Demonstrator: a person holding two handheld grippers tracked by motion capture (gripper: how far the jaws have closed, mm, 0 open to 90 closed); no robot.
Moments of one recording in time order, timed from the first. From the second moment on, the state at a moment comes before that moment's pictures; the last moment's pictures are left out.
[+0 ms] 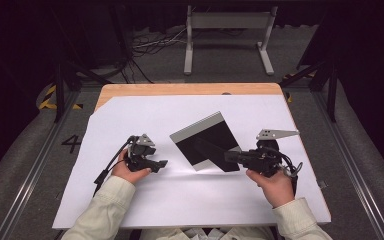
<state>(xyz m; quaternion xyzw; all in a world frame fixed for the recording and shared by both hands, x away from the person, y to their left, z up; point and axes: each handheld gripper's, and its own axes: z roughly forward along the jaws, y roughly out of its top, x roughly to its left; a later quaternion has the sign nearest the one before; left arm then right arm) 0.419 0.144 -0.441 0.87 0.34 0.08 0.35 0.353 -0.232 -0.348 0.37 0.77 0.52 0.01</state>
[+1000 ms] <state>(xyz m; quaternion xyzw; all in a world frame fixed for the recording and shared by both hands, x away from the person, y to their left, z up) 0.418 0.144 -0.440 0.87 0.34 0.08 0.35 0.353 -0.245 -0.354 0.29 0.86 0.42 0.04</state>
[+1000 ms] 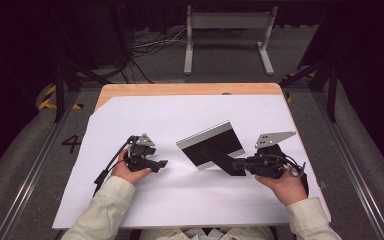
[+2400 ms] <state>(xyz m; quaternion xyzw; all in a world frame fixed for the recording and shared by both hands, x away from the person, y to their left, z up) 0.418 0.143 -0.441 0.87 0.34 0.09 0.35 0.355 -0.260 -0.374 0.26 0.91 0.31 0.05</state>
